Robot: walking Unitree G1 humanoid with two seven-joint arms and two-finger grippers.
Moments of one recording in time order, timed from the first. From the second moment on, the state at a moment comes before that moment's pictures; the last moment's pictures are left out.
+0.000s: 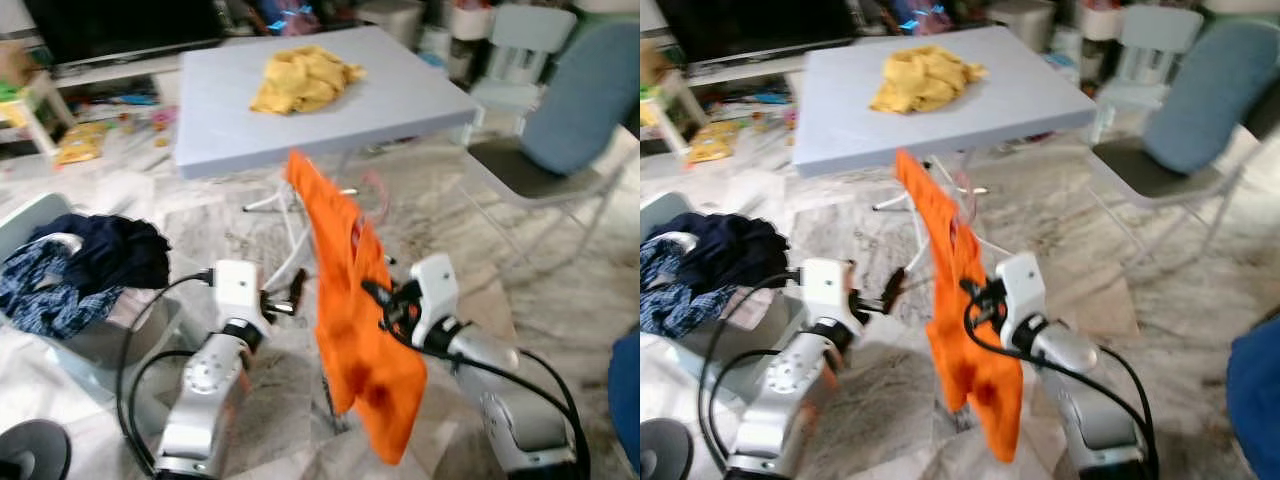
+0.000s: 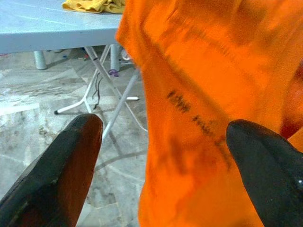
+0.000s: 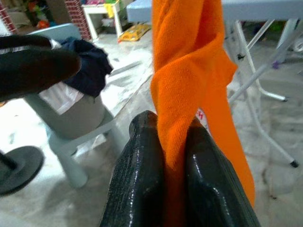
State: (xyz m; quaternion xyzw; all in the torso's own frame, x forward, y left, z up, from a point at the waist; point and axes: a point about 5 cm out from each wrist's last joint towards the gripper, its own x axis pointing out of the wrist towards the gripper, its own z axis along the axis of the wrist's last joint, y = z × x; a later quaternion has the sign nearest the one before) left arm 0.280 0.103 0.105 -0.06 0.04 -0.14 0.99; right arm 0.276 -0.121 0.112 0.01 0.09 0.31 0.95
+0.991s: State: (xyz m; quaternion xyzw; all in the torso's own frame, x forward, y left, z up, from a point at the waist) left arm 0.272 0.083 0.112 -0.10 0.03 -0.25 0.96; right arm 0.261 -0.115 0.141 0.01 0.09 0.41 0.91
